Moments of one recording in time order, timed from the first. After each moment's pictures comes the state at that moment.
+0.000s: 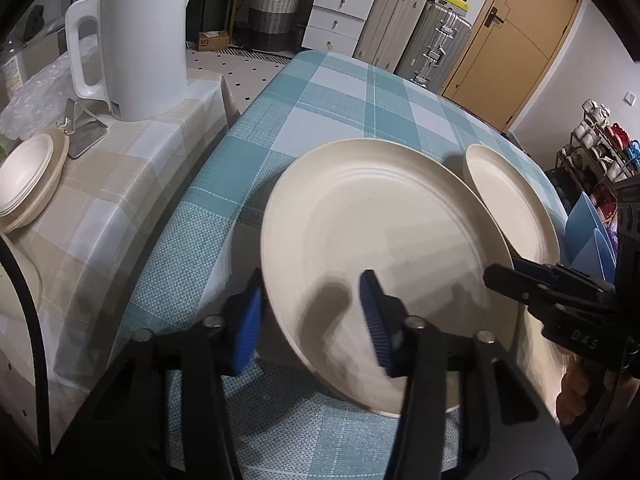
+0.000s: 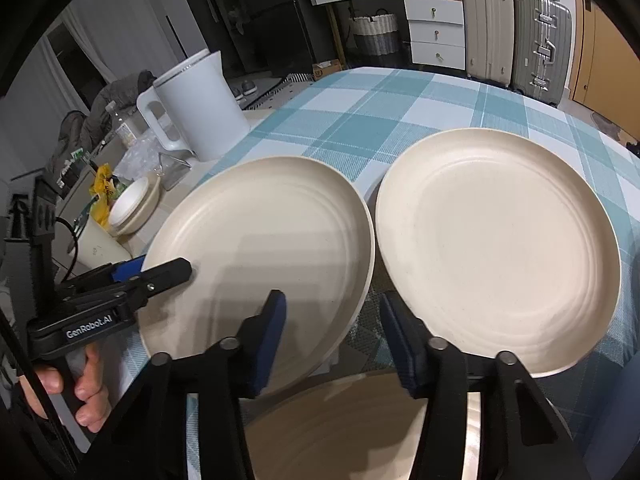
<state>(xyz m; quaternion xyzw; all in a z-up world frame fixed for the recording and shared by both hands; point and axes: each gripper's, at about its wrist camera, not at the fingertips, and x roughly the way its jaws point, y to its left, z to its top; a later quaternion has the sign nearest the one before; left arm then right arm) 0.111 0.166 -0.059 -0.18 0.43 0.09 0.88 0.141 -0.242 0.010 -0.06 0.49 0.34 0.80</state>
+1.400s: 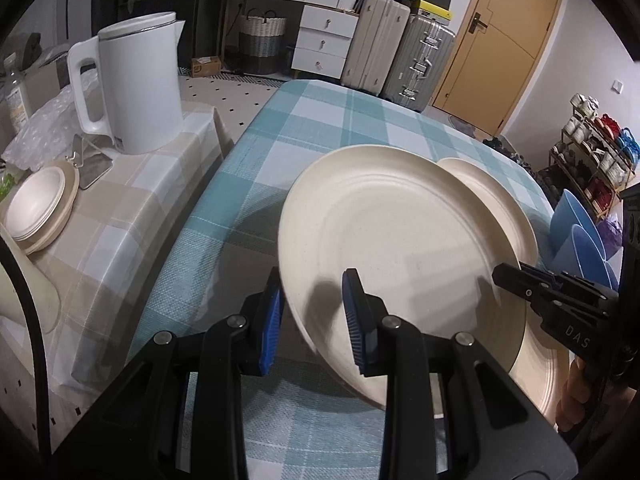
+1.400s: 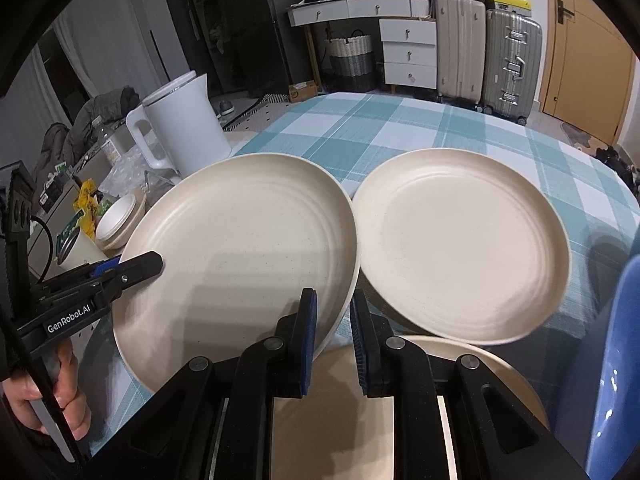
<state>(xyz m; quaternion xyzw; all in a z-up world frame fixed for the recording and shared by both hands) 0.089 0.141 -0.019 -0.15 0.40 0.08 0.90 0.113 -0.270 0.039 -0.05 0.45 0.30 0.84</state>
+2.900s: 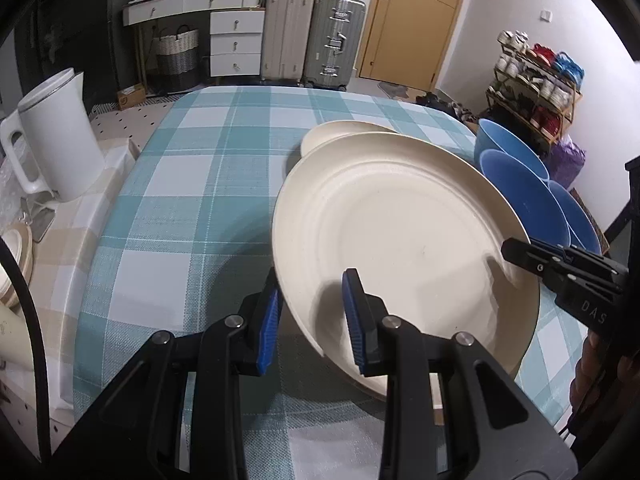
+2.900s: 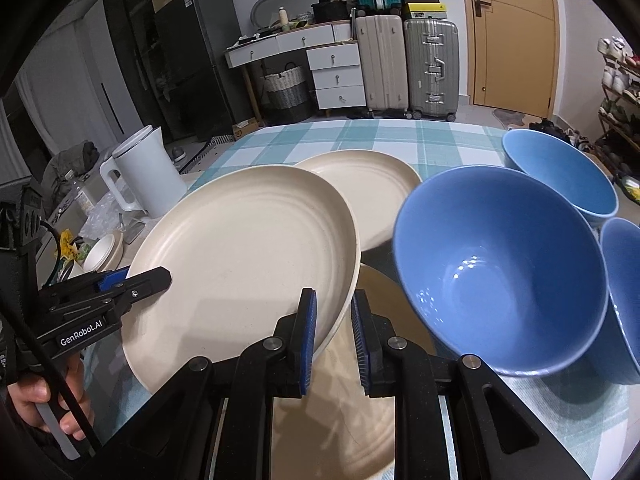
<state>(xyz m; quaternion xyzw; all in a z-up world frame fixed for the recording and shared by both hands) 0.073 0.037 0.009 -0.06 0.41 -0.05 0.91 0.031 -0.390 0.085 0.01 0.42 0.20 0.89</state>
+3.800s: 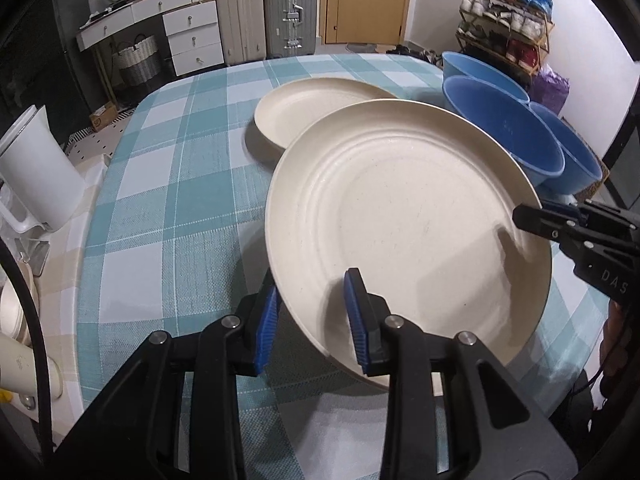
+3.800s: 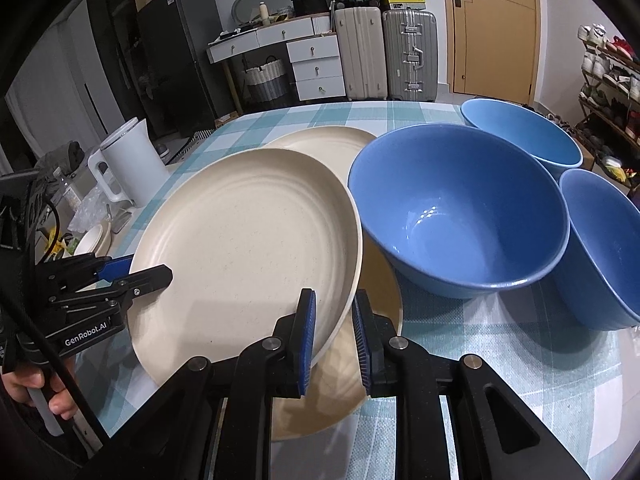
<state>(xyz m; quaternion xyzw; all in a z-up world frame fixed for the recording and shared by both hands) 0.067 0.003 -0.010 0.04 0.46 -0.09 0.88 -0.006 -0.416 0.071 0.01 0.44 0.16 0.88</state>
